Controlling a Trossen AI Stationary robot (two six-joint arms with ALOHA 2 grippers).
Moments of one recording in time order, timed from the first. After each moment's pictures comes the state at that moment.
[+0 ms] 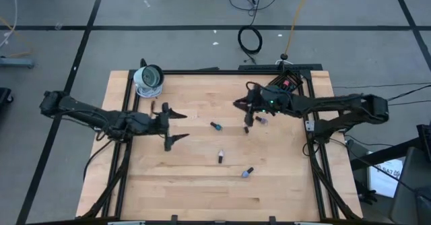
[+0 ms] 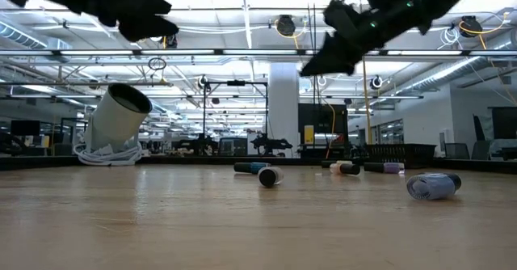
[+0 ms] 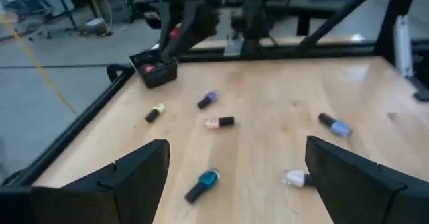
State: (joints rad) left arm -0.21 0.88 0.49 0.15 -0.35 0.00; right arm -0.23 1.26 0.71 0.16 0.04 0.06
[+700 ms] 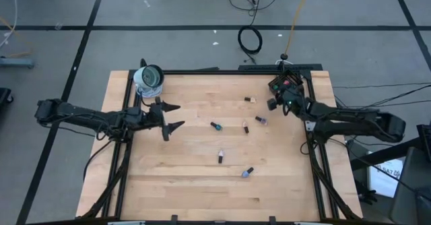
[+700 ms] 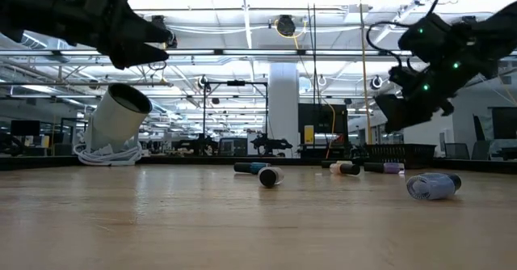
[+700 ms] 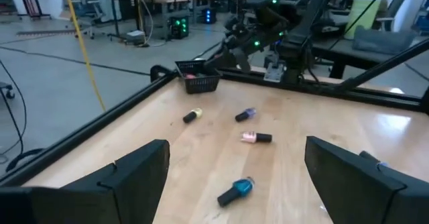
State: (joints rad) left arm -0.06 0.73 0.25 0.37 -0.33 -0.09; right arm -0.54 0.94 0.25 0.10 0.55 0.26
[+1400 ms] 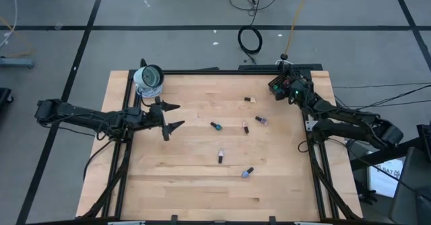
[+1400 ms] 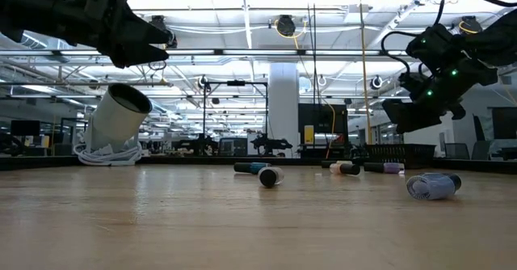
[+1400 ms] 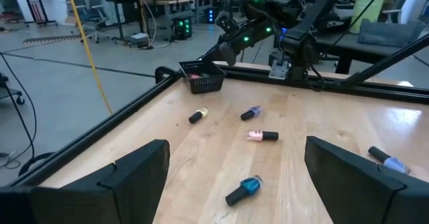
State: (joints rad) left arm -0.05 0.74 0.25 0.37 -0.34 -0.06; right arm -0.83 0.94 0.22 0.20 0.46 0.20
